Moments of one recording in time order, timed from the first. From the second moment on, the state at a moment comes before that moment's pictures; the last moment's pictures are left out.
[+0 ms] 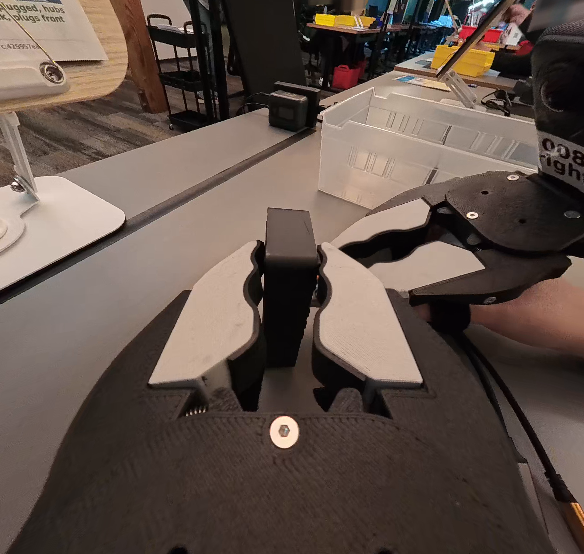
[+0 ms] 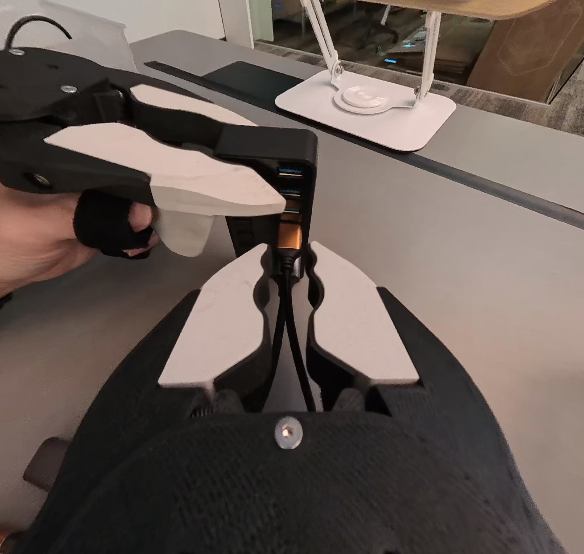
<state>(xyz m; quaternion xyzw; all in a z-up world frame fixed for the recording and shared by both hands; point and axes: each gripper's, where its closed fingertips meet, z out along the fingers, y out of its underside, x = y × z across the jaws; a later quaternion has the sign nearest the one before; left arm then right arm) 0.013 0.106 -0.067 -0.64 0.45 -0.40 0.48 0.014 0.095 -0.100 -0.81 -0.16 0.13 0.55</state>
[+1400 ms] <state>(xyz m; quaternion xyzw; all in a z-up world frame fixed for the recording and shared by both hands) 0.016 0.104 -0.074 -0.64 0.46 -0.31 0.53 0.019 0.093 -0.098 -0.81 -0.13 0.13 0.55</state>
